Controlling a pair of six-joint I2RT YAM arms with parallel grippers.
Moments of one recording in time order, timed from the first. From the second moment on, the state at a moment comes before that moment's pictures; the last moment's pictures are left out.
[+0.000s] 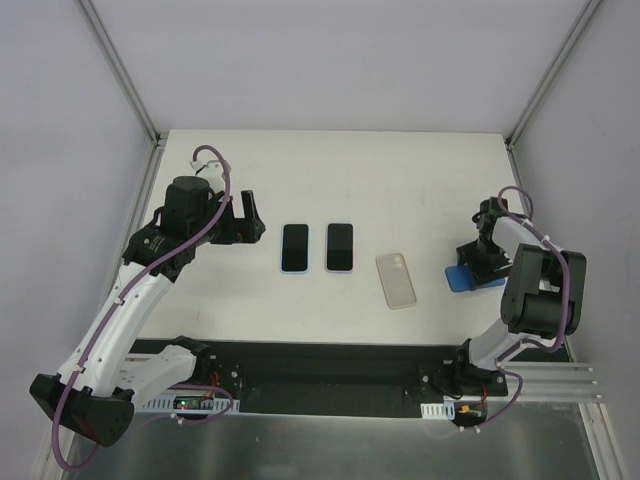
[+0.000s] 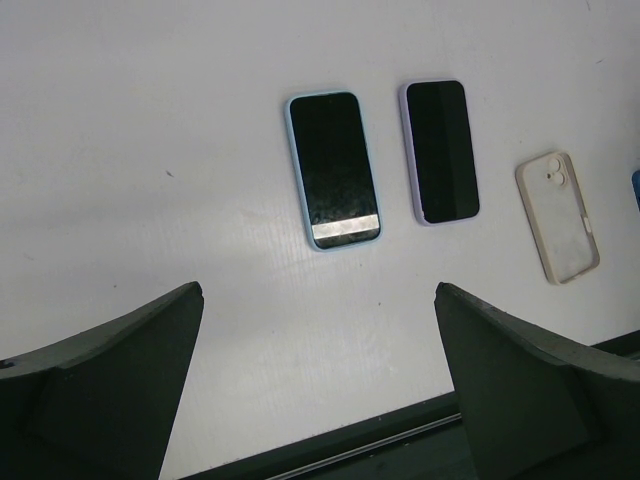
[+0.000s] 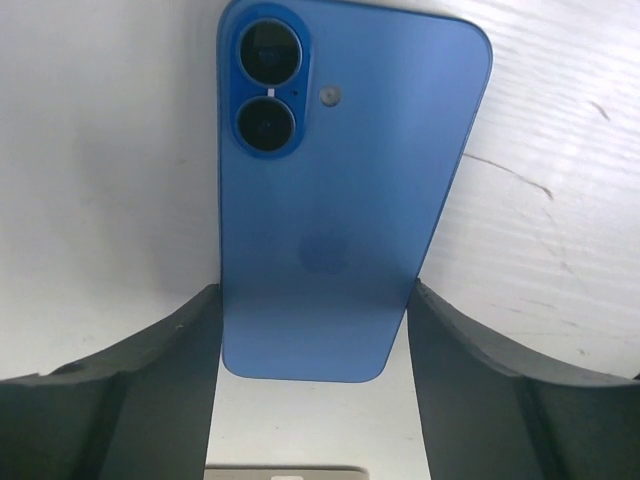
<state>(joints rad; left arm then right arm) -0.35 0.97 1.10 -0.75 0.07 -0.34 -0.16 1.61 0.93 -0.81 0.25 1.11</state>
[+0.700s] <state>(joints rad) -0.35 0.98 1.10 -0.75 0.07 -0.34 -0.05 1.70 1.03 -0.66 -0.04 0.41</state>
